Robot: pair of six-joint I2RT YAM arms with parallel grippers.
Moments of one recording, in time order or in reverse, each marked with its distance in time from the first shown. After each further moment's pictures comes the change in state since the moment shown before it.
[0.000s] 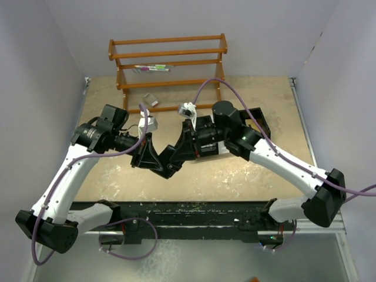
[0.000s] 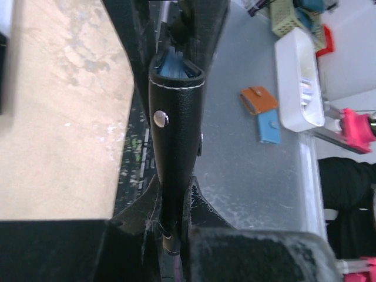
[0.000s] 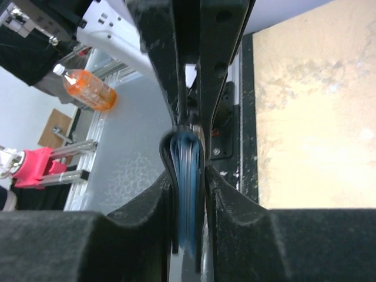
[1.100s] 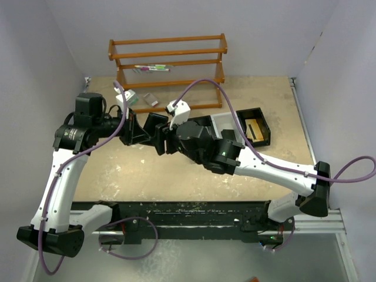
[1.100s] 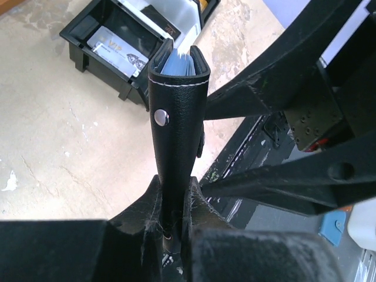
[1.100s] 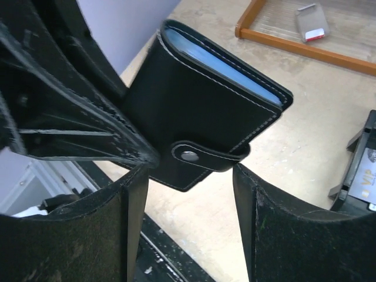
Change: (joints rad) left arm 0.199 -0.053 0.106 0.228 -0.373 -0.389; right arm 0.381 0.134 0.269 -0.251 1.352 0.058
